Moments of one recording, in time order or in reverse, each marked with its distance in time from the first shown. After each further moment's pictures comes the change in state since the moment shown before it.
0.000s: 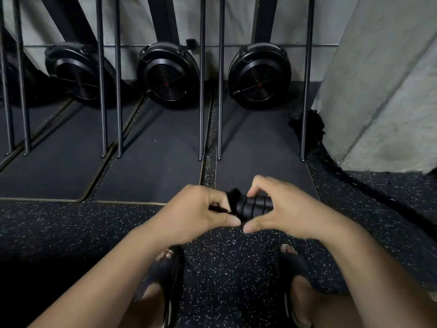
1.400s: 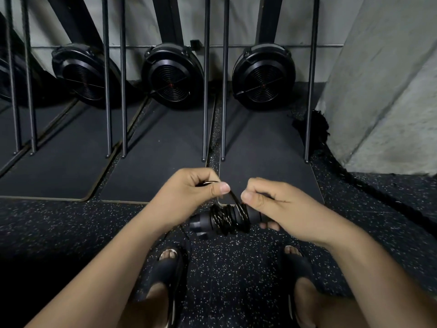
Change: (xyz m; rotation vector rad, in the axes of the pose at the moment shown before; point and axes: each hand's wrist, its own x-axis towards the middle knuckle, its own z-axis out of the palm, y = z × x) left_hand 0.005 -0.013 -0.022 -0.323 0.167 0.057; right_hand -0.004 -0.013 0.008 0.488 -0.014 -0.224
